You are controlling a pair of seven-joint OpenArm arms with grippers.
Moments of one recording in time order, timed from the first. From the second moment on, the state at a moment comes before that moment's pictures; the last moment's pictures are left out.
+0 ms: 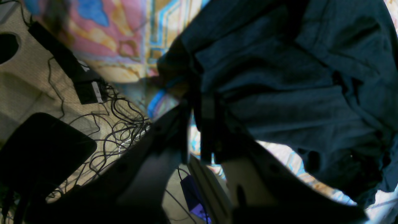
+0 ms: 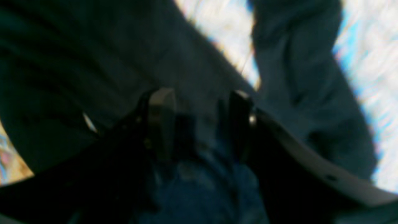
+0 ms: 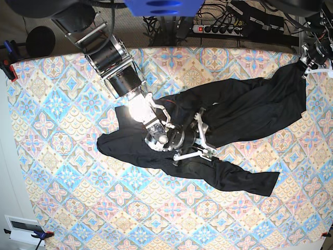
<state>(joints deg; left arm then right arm) 24.3 -24.0 -45.4 86.0 -56.4 6.6 64.8 26.8 -5.1 -32.6 60.4 2.1 33.7 -37.8</state>
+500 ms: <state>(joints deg) 23.2 -24.2 -45.4 86.0 -56.1 6.6 64.7 28.6 -5.8 -32.5 47.7 -5.3 33.7 -25.7</state>
